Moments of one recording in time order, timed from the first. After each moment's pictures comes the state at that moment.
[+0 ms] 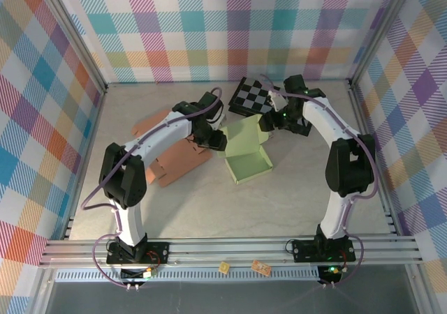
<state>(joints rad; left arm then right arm) -0.58 1.88 1.63 -0.99 0.16 -0.28 0.24 1.90 1.62 -0.90 -0.40 -0.11</state>
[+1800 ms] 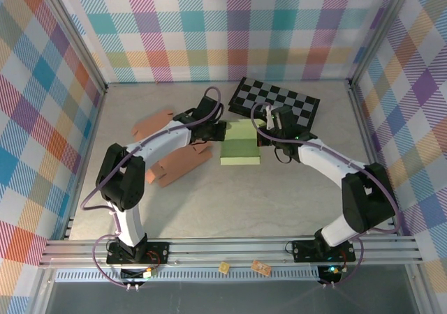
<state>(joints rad) -0.59 1.82 1.41 -0.48 -0.01 -0.39 0.46 1.53 0.98 -0.13 -0.06 0.31</state>
